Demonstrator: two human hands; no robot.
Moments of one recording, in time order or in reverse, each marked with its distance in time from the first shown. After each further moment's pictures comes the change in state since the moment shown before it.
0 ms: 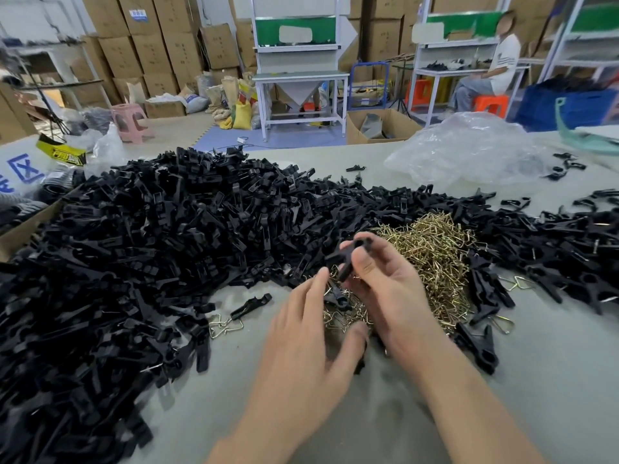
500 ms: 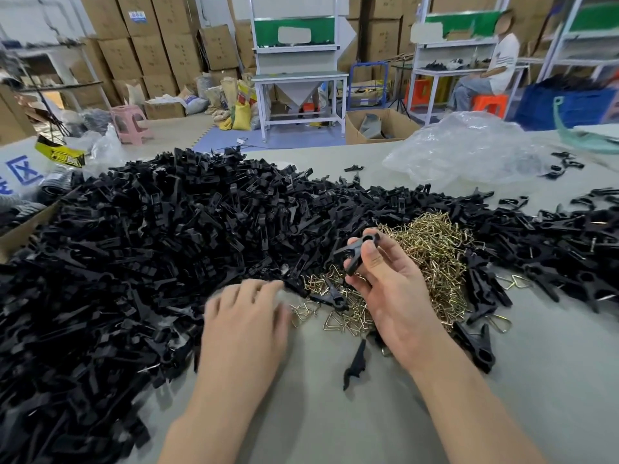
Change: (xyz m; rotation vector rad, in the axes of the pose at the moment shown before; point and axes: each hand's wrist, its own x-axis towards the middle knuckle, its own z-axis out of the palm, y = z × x) left_hand 0.015 -0.033 -0.030 0.595 0.093 -0.122; right_hand 0.001 -0.005 -0.002 0.109 0.079 0.003
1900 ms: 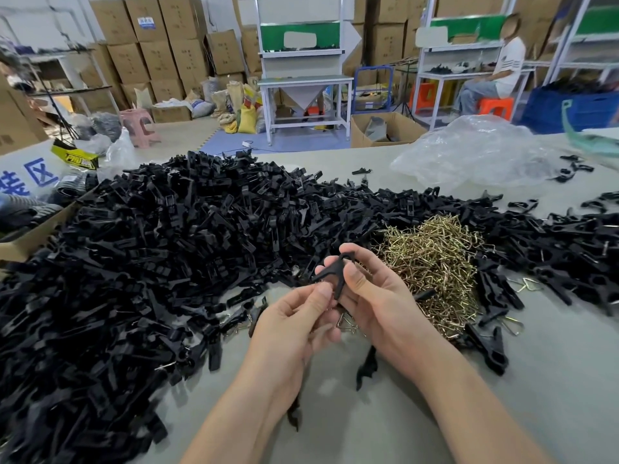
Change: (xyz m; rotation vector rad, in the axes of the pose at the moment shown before) left_hand 0.006 0.035 -0.011 -1.829 -0.336 -0.598; right_hand -0.003 0.019 0.008 0.116 -0.242 0.158
